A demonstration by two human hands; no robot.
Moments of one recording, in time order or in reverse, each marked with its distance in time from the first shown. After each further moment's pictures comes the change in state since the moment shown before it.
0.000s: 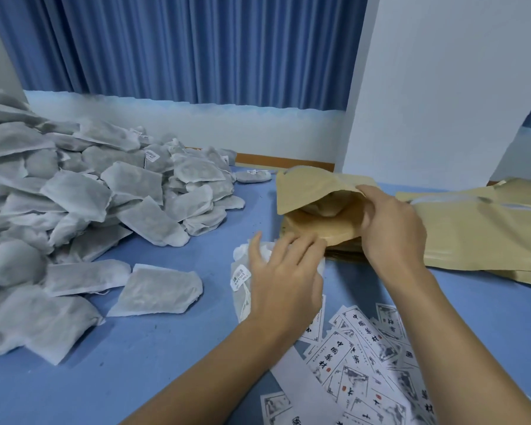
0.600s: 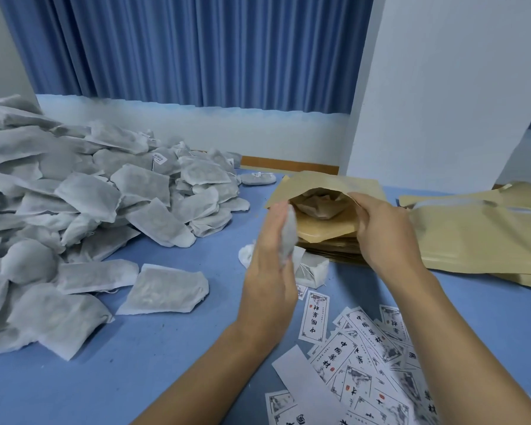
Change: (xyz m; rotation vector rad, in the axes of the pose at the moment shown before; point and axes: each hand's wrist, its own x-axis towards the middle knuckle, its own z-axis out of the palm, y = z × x) left_hand -0.008 -0.009 -0.020 -0.621 0.324 -0.104; right_hand -0.001 -0.007 -0.001 0.111 -0.191 -0.042
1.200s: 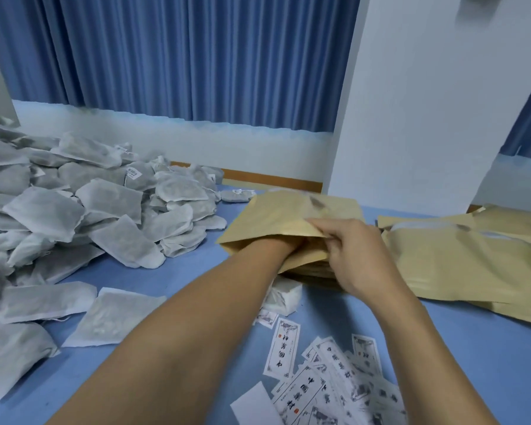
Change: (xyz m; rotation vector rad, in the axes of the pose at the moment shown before) left_hand 0.128 -0.039 0.098 0.479 -0.848 -0.586; right_hand 0.003 -0.003 -0.020 0.195 -0.089 -0.169
